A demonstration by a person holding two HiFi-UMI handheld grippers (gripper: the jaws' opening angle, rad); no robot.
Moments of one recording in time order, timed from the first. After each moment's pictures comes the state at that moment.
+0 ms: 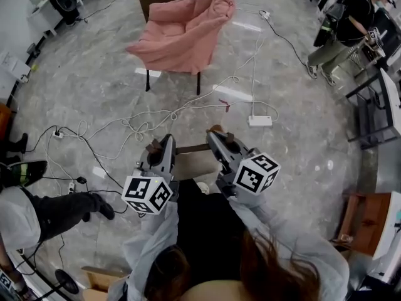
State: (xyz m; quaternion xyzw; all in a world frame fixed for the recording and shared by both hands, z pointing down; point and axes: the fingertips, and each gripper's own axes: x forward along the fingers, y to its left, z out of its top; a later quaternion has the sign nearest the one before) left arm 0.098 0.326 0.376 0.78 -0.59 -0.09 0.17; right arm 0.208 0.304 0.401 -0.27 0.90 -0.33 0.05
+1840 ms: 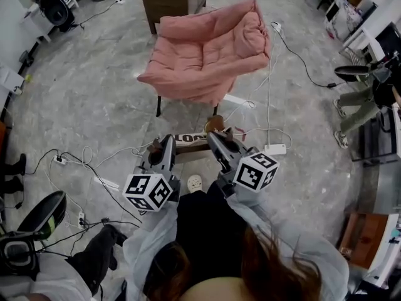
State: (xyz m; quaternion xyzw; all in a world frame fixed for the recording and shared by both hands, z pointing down) left arm -0.099 0.074 0.385 0.77 -0.59 -0.10 0.22; right arm 0.015 0.055 0.402 -0.28 0.89 -0.35 0.02
